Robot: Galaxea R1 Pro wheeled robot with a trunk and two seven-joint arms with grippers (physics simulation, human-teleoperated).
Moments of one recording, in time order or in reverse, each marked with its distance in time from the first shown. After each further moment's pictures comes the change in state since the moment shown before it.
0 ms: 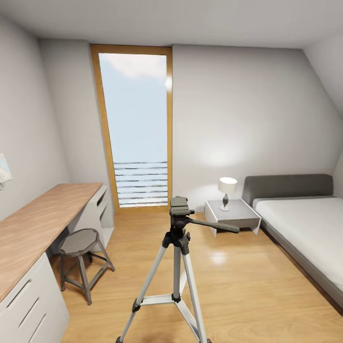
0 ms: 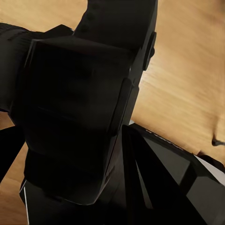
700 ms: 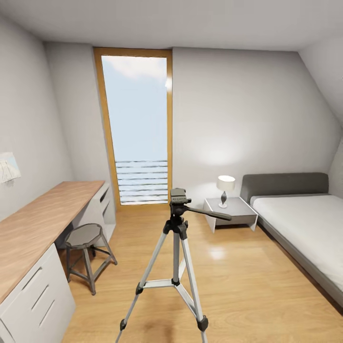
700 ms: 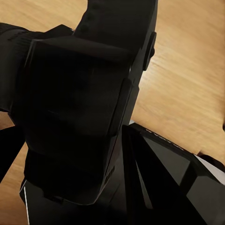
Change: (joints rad) left arm 0.000 -0.001 0.001 0.000 -0.002 0.000 0.000; right arm 0.000 0.004 0.002 -0.001 0.006 -0.010 -0.001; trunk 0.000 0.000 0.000
